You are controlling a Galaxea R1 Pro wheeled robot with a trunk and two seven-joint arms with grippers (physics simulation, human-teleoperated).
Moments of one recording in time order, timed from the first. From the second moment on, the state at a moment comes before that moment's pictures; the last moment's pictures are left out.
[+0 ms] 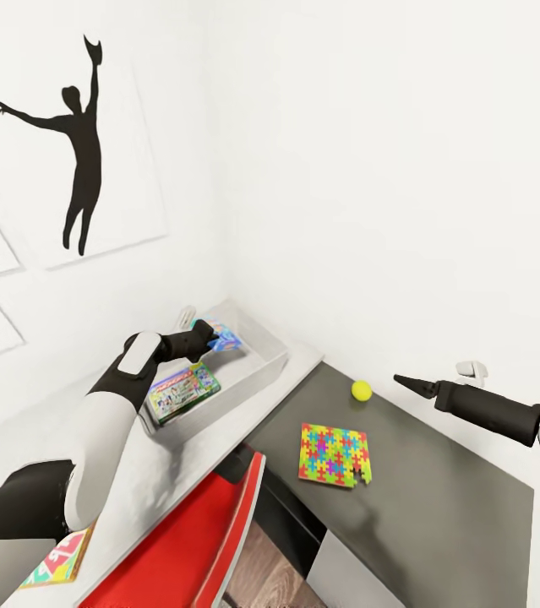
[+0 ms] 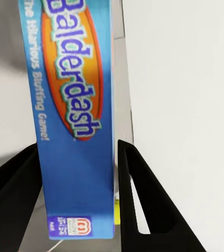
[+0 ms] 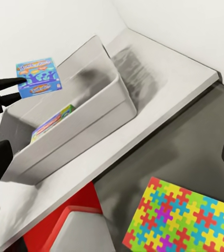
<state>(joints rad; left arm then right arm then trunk) -1.12 -0.03 0.12 -0.57 1.04 0.64 0.15 -0.45 -0.30 -0.32 -1.62 -0.43 1.01 0.74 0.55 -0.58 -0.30</state>
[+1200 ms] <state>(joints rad) -1.15 -0.04 0.12 -0.58 1.04 0.66 0.14 -0.45 -0.31 -0.33 -1.61 -0.43 1.02 0.75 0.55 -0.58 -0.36</state>
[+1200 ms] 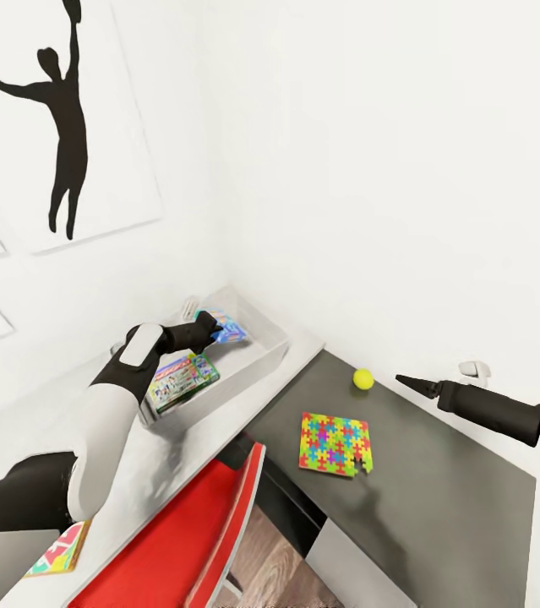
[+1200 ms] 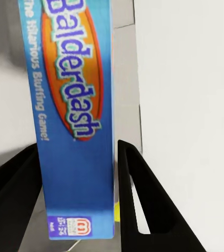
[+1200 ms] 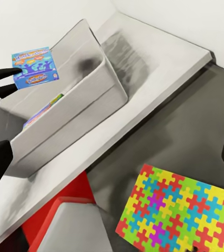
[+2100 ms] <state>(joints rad) -1.17 -0.04 0.12 -0.58 1.04 0.66 0.15 -0.45 -0.36 -0.40 -1.62 -0.43 1.04 0.95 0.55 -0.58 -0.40</state>
